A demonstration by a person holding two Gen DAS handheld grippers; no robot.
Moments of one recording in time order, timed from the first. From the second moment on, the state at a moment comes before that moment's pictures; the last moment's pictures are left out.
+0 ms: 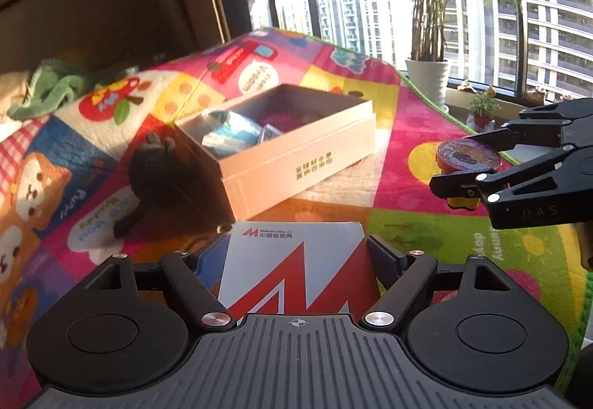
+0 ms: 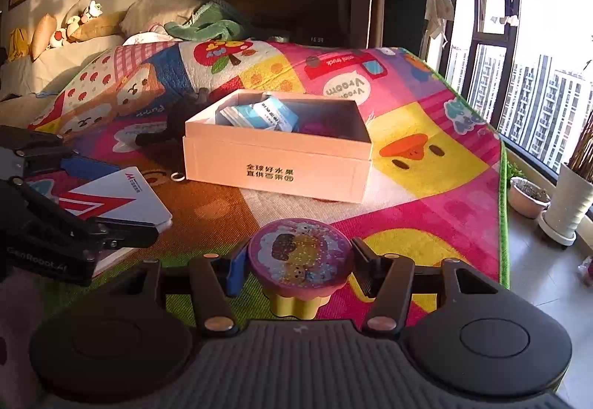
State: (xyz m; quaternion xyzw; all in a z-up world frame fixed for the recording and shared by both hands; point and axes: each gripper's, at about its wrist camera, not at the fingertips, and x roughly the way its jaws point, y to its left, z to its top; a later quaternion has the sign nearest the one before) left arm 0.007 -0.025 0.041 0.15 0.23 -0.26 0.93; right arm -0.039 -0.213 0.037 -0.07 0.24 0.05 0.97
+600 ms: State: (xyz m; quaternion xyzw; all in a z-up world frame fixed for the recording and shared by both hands) left arm 0.137 -0.054 0.122 0.04 0.17 -0.29 0.94; right arm 0.063 -0.250 0.173 0.01 0.16 0.08 0.98
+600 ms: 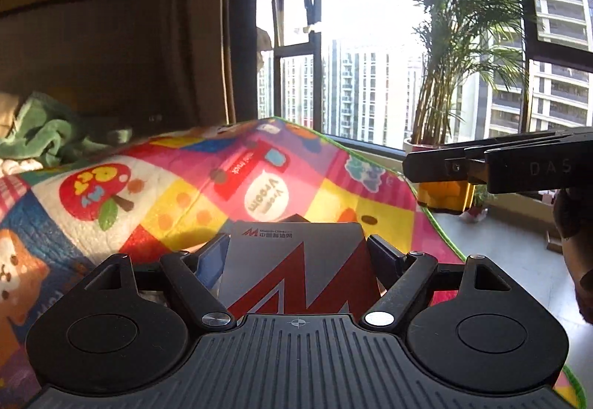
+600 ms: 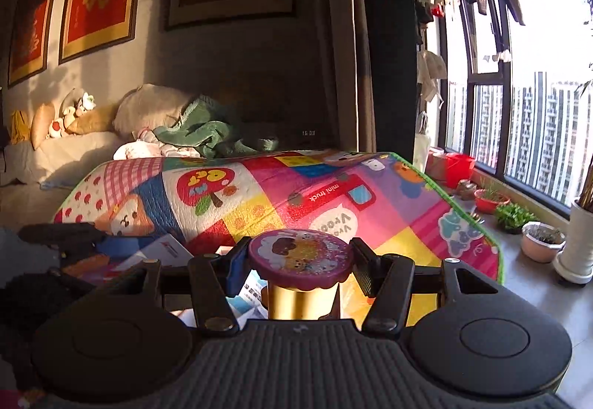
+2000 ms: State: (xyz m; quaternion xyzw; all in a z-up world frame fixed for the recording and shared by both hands) left arm 0.140 0.089 0.012 -0.07 0.29 -0.15 0.94; right arm 0.275 0.013 0.043 -0.23 0.40 0.17 0.87
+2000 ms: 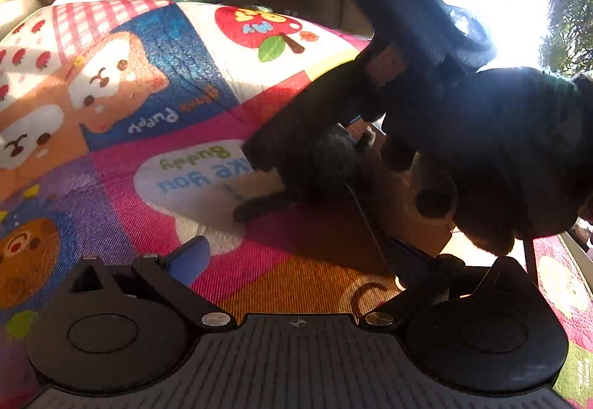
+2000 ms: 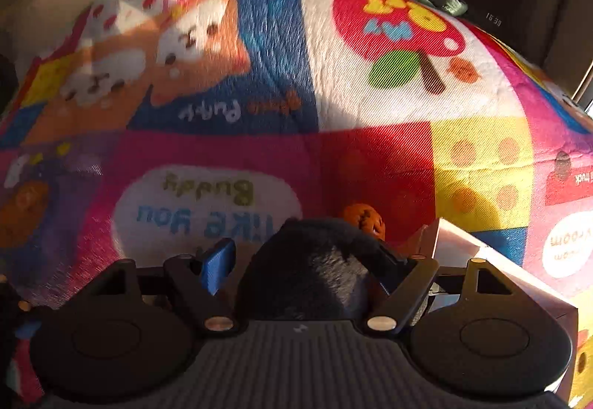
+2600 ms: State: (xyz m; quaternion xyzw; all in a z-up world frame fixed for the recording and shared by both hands) left arm 0.071 0.096 0.035 -0.07 0.20 -0.19 0.96; right arm 0.201 -0.032 0.092 0.05 0.48 0.34 0.81
